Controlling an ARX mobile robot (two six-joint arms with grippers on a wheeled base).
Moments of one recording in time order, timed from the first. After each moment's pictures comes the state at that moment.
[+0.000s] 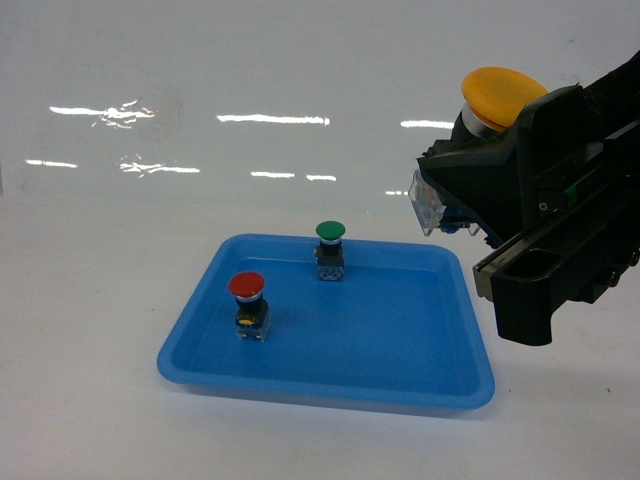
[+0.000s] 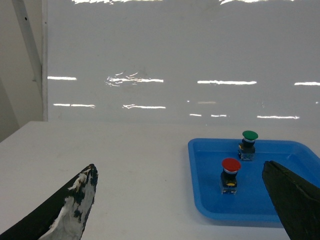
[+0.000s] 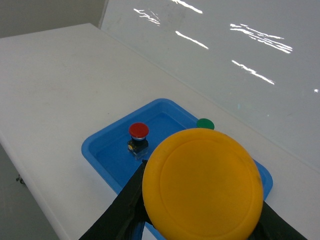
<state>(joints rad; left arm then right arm) 0.00 0.01 0.01 0.00 0.00 -0.01 0.44 1.31 0.59 0.46 -0.20 -0.18</state>
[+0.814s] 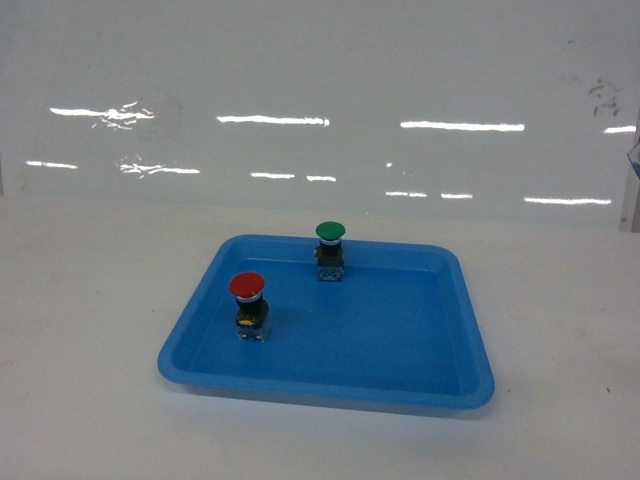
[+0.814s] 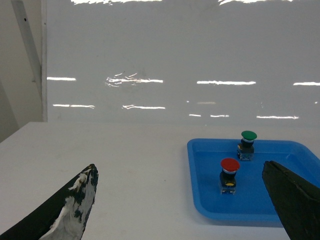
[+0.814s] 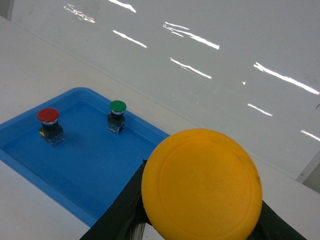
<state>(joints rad) 0.00 0.01 0.01 0.00 0.00 -0.01 0.14 1.11 0.48 0.44 -0.22 -0.27</state>
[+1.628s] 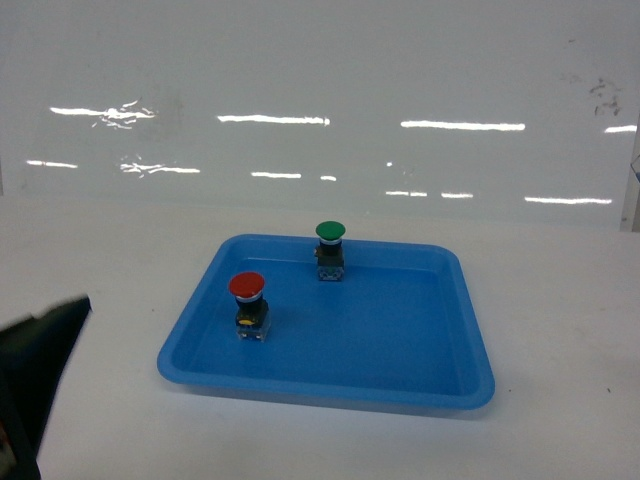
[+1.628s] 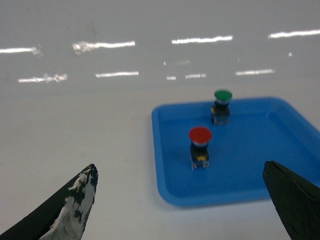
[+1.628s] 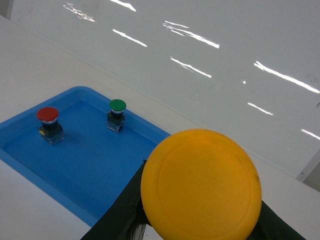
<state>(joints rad) -0.26 1.24 0.05 1.02 -0.13 0.00 0.14 1.11 0.47 0.43 -0.22 -0.27</state>
